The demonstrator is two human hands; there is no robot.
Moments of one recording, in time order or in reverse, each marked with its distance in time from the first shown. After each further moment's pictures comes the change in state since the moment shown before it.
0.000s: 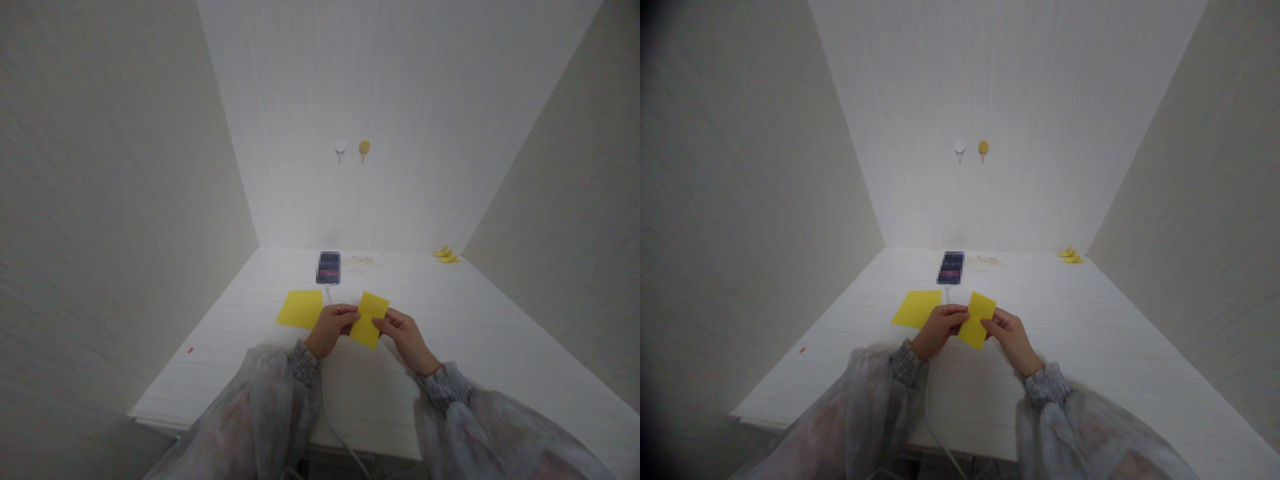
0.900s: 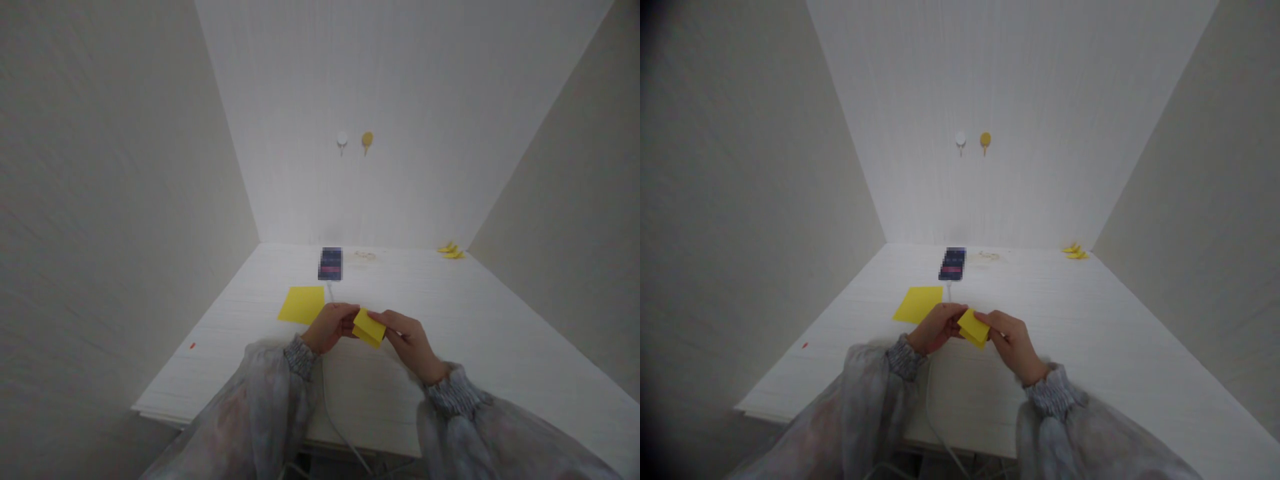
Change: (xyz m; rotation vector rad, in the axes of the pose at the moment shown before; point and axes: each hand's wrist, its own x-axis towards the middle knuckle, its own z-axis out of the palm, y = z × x) left_hand -0.003 0.008 -0.002 -0.015 -0.102 -0.124; right_hand -0.011 -0.001 -0.012 -0.554 -0.119 -0.406
